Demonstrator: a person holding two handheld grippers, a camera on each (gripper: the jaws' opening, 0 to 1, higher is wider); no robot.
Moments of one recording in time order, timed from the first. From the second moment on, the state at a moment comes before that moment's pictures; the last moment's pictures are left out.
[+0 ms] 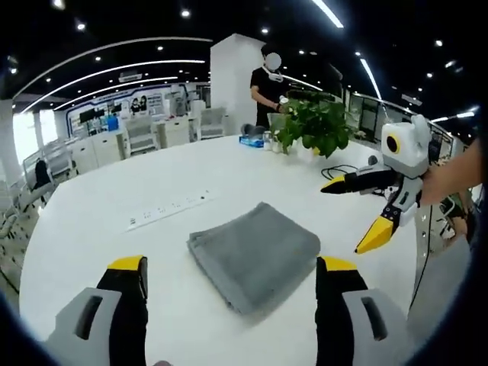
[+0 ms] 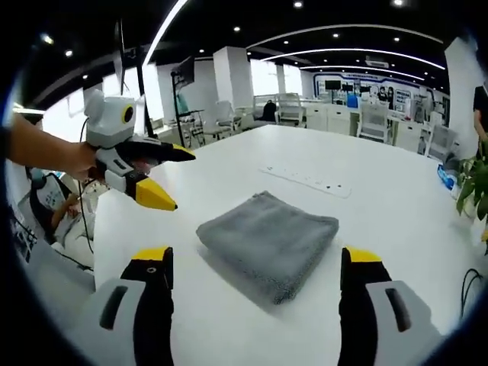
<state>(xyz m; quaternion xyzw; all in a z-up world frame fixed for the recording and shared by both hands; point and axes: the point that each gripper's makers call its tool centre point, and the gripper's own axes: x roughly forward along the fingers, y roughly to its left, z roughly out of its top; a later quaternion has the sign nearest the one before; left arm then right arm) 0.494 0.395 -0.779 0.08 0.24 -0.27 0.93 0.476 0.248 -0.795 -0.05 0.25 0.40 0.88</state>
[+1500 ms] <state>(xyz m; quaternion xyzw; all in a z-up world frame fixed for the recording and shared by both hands) 0.363 0.404 -0.794 0.10 0.24 -0.24 0.93 0.373 0.205 -0.802 -0.06 0.21 0.37 0.90</state>
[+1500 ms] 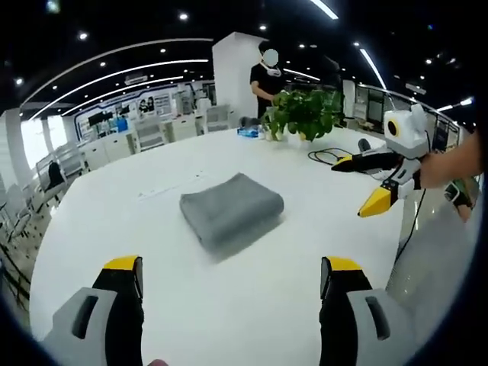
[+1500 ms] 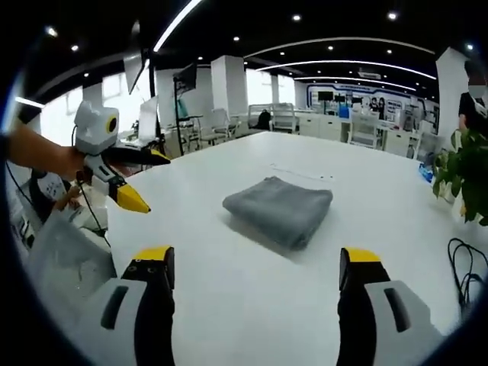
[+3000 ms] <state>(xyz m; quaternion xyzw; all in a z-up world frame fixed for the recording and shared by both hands) 0.295 0.421 -0.835 0.13 0.24 -0.17 0.95 0.299 0.171 -0.813 -0.06 0.21 0.35 0.91</state>
